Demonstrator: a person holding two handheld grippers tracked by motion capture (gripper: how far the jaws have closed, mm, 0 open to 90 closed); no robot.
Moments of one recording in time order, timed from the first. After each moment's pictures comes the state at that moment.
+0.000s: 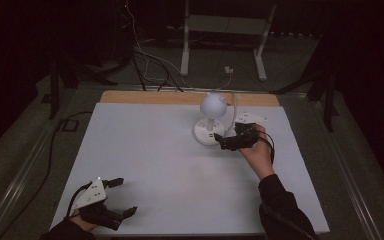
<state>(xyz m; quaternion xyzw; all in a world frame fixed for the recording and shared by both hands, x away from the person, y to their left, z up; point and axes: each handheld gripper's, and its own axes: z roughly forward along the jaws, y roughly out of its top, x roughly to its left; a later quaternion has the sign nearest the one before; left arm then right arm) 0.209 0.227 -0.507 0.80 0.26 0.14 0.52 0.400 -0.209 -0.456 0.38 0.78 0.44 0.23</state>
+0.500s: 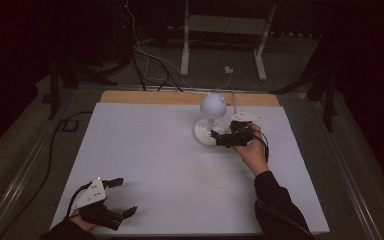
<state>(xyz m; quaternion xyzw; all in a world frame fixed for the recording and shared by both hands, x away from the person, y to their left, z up) 0.209 0.227 -0.507 0.80 0.26 0.13 0.52 0.417 -0.201 -0.475 0.41 0.77 0.43 0.24</state>
